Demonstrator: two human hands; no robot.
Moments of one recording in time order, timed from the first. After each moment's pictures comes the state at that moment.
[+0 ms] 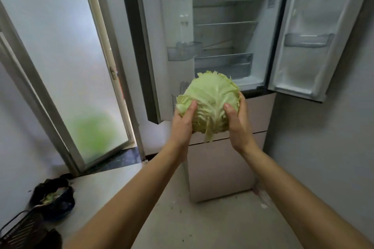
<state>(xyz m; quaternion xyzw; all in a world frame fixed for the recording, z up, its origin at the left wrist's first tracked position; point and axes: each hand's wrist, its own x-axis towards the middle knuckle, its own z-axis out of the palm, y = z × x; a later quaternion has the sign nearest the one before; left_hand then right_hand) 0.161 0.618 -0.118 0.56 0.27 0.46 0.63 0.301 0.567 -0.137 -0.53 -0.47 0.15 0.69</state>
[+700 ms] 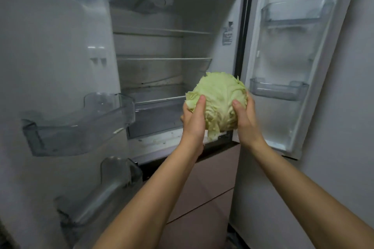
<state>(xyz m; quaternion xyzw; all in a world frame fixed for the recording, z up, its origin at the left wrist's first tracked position) 0.530 0.883 -0.058 0.53 0.18 0.43 0.71 0.624 0.789 -0.058 -0.59 -0.41 0.00 0.70</state>
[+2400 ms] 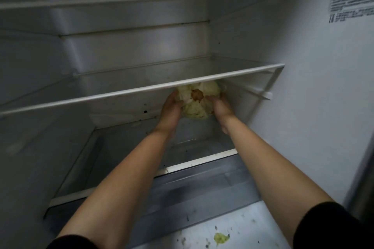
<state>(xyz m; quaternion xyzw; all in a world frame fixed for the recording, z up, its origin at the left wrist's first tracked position) 0.808 1.373 -0.046 0.65 0.27 0.47 0.54 0.954 1.316 -0.063 -0.58 -0.36 0.26 0.68</state>
